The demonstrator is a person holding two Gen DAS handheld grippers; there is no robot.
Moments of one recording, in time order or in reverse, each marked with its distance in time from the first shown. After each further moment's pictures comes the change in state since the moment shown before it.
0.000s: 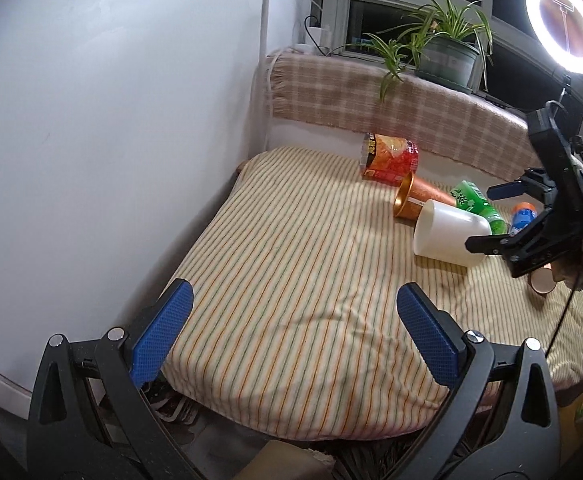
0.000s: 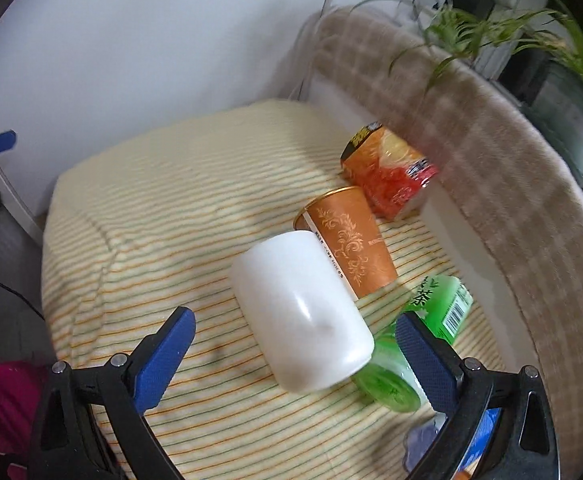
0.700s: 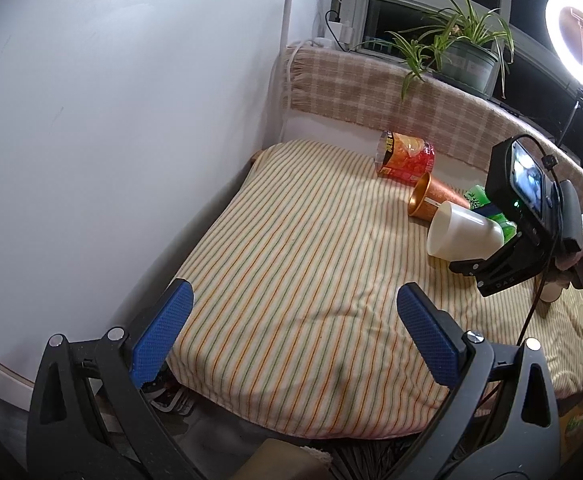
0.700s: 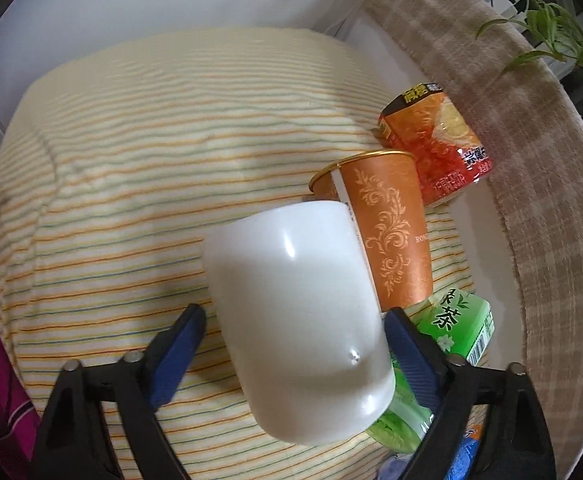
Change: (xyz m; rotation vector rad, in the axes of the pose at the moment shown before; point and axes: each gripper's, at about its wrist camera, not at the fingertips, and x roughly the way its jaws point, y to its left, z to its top) left arm 0.005 0.017 -0.005 -0.056 0.019 0.019; right arm 0.064 0.017 0.011 -0.208 0.197 -0.092
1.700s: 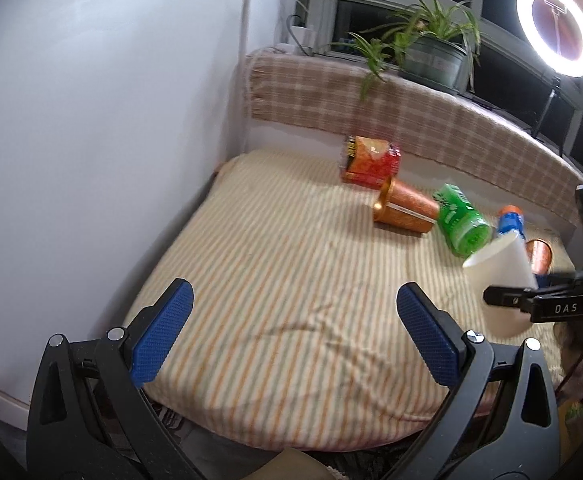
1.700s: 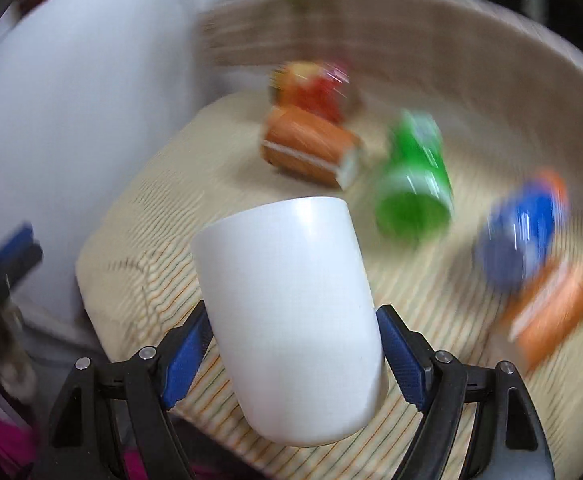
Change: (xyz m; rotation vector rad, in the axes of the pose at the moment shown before) left arm 0.006 -0.039 0.008 0.068 -0.016 -0.084; right arm -0.071 -0.003 -0.124 0.945 -0.154 0.299
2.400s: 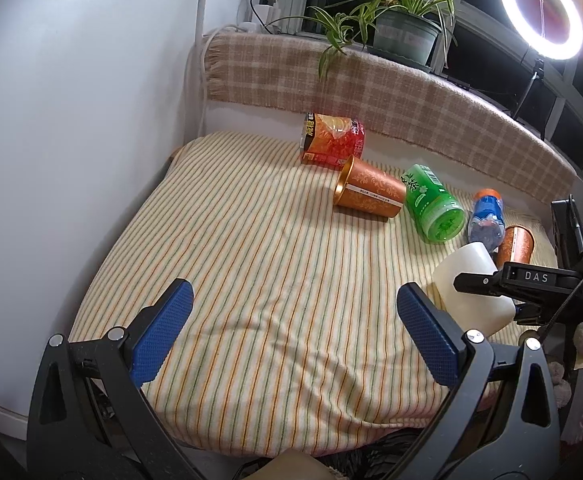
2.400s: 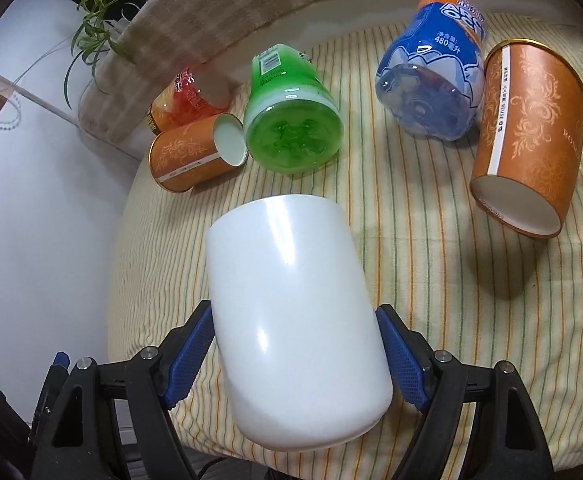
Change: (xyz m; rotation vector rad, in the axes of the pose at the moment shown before) left arm 0.022 -0.029 0.001 0.020 0.064 -0.083; right arm 0.022 -0.055 -0.015 0.464 -0.020 0.078
